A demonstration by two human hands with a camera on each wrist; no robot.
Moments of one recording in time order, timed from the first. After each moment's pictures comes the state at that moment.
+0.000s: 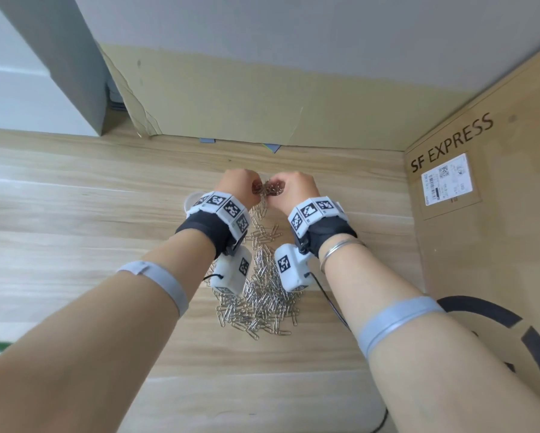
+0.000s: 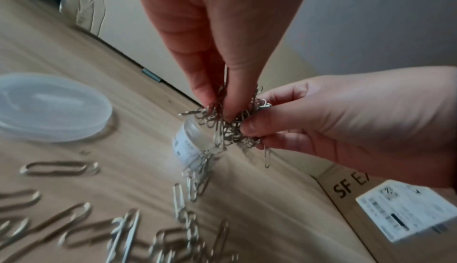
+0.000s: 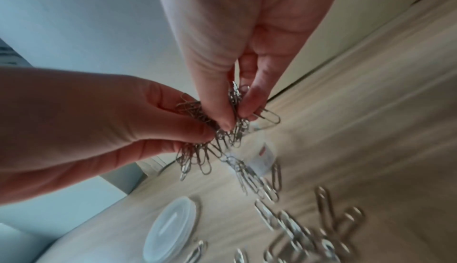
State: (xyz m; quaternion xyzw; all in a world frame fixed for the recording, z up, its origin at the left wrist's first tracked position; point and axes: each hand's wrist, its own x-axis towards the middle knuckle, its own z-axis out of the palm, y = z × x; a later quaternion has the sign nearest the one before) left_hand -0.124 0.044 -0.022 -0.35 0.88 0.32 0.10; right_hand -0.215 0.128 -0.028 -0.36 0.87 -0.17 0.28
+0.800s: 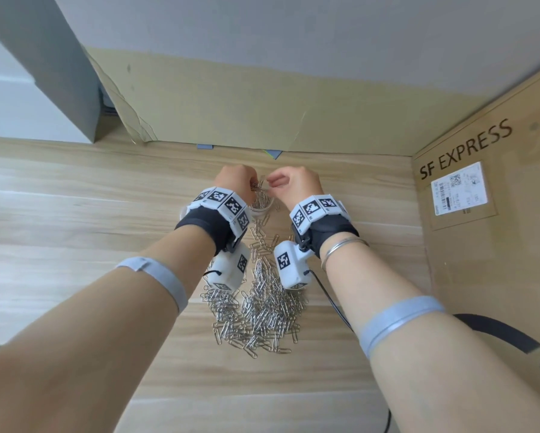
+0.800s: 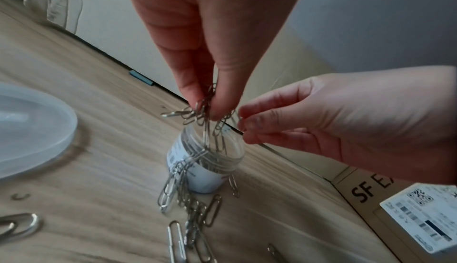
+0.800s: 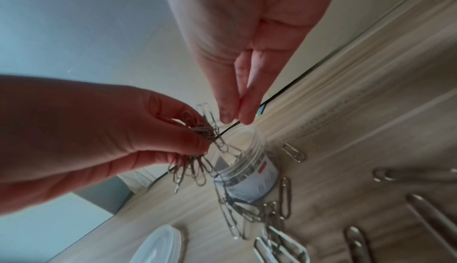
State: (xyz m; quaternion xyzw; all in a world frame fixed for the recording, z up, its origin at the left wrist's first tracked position) left_hand -0.146 0.019 -0.040 -0.38 0.86 0.33 0.10; right_hand -0.241 0.110 -0.042 -0.33 0.87 -0.23 0.29
